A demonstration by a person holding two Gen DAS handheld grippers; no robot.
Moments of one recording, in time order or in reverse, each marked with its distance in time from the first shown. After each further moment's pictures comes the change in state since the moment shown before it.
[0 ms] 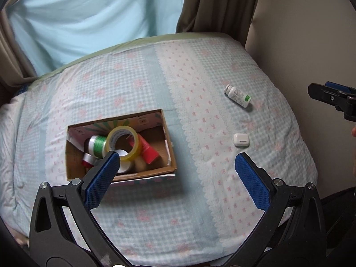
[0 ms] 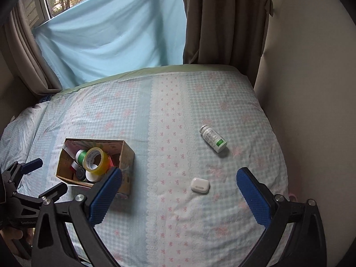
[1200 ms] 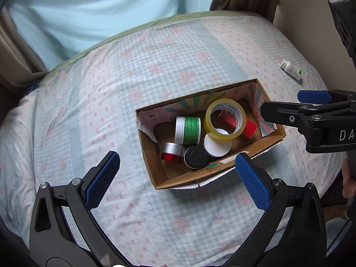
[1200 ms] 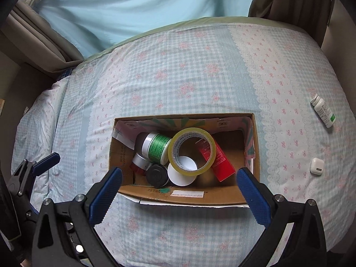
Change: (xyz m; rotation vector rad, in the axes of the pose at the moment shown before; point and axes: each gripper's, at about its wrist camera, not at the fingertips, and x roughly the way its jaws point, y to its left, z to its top) left arm 0.034 0.261 -0.028 0.106 0.096 0.054; right arm 0.155 0.282 0.004 0.074 0.255 0.185
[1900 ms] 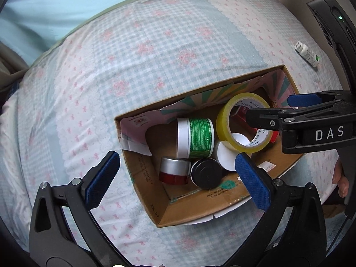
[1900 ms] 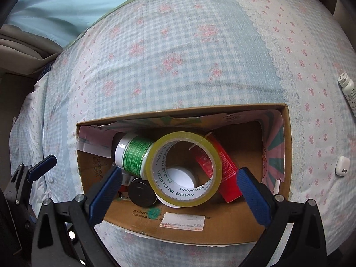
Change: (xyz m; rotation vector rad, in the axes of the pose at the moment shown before) left arm 0.120 0.010 0.040 0.050 0.152 -0.032; right arm 0.122 -0.033 0.039 0.092 0.210 0.025
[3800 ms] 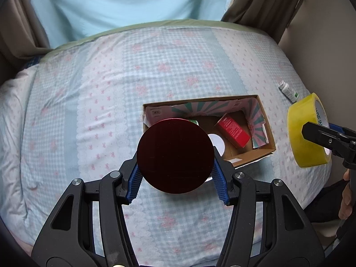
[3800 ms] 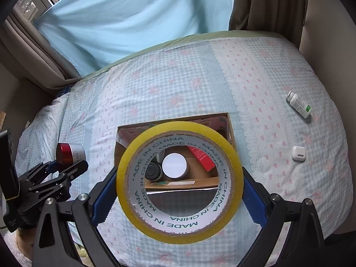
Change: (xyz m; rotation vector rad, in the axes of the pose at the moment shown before) left arm -0.116 0.023 -0.062 -0.211 -0.157 -0.061; right arm -0.163 0.022 -0.105 -0.023 -0.308 -0.040
